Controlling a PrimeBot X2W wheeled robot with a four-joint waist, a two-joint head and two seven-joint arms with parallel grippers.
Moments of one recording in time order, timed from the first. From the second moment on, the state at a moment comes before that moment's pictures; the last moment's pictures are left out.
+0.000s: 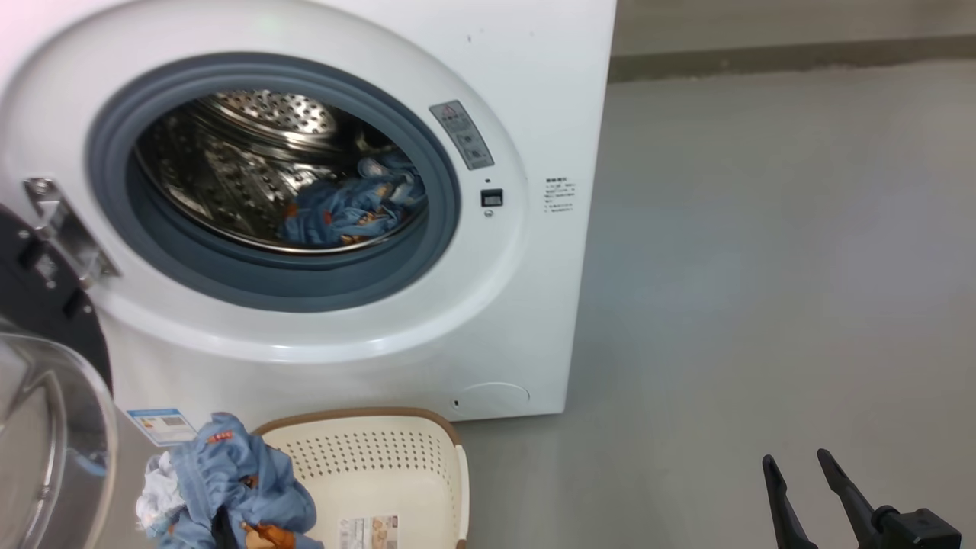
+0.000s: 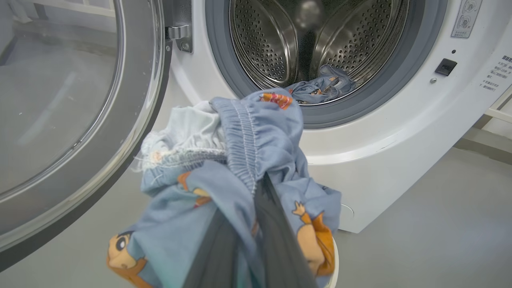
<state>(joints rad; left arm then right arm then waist) 0.07 0.03 -0.07 0.30 -0.41 0.11 -0.25 0.13 -0.09 -0.08 0.16 0.18 0.13 -0.26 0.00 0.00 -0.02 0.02</state>
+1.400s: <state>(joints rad) 0.08 0.04 -0.14 0.18 -0.39 0.14 -0.25 0.15 -0.07 -0.07 0.16 0.18 0.13 -0.26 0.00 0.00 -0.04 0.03</state>
